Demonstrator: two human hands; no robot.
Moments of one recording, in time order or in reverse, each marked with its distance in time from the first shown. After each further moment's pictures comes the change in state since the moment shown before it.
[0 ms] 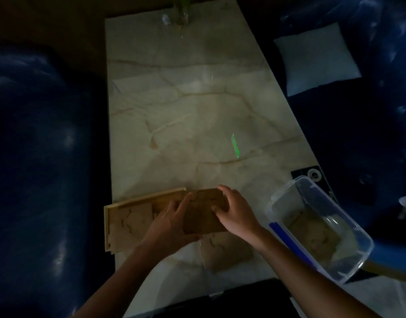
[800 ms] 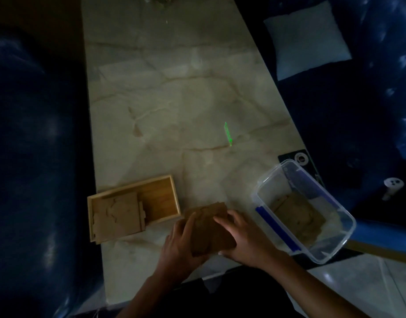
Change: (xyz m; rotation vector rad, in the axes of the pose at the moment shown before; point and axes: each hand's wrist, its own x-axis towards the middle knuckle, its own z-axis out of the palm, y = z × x) left_hand -0.040 0.032 0.104 -0.199 -0.007 -0.067; right_hand -0.084 0.074 -0.005 -0.416 -0.269 -0.131
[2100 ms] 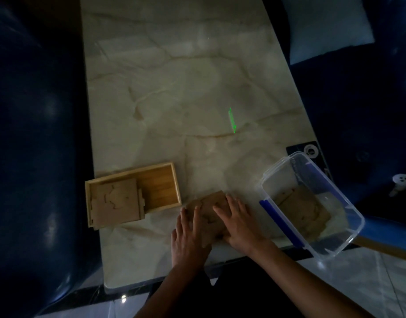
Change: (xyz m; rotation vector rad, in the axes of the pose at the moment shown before) left_hand 0.011 0.008 0.062 0.238 0.082 -0.211; right_hand 0.035 0.010 0.035 -0.312 -0.054 0.032
